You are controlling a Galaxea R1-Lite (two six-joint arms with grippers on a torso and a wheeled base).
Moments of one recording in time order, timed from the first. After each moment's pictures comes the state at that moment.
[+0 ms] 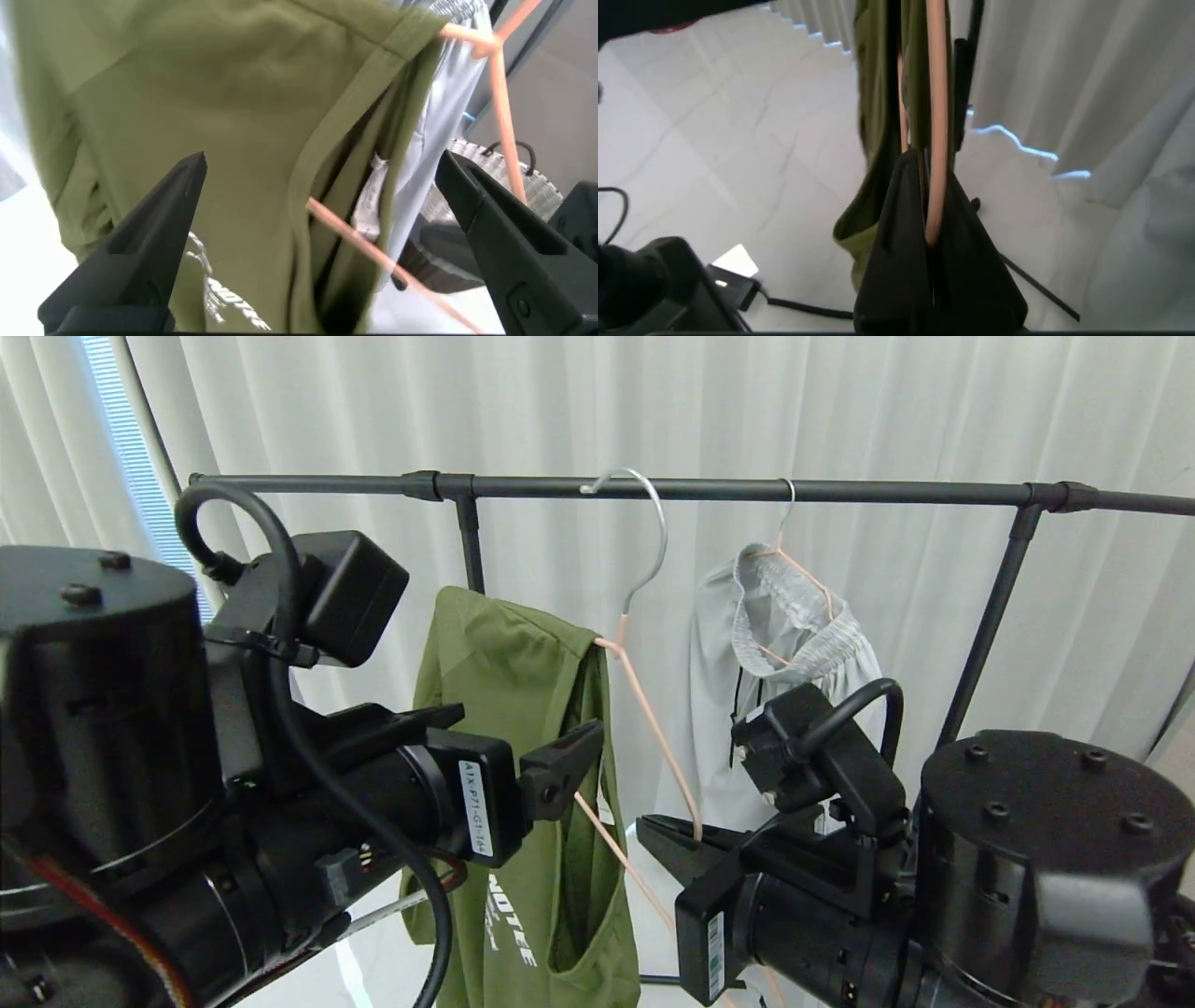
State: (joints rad) left arm -0.92 1.35 -0.84 -0.24 0.45 -0.22; right arm 1.19 1.63 -0.78 -0.63 -0.32 0.25
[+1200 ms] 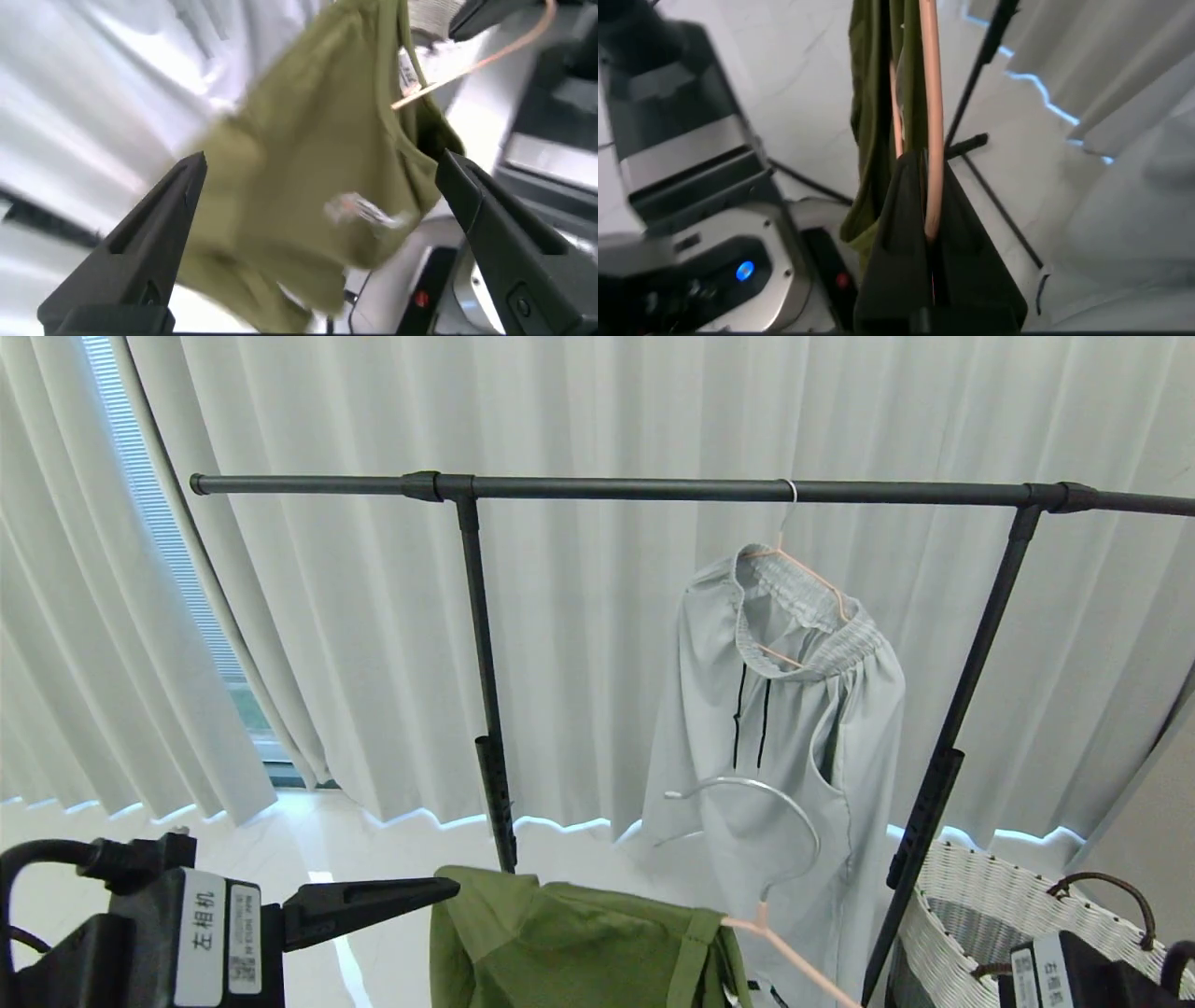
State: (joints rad) left arm -0.89 1.06 -0.44 -0.27 -0.12 0.27; right arm 1.13 1.23 -0.27 -0.56 0.03 0.04
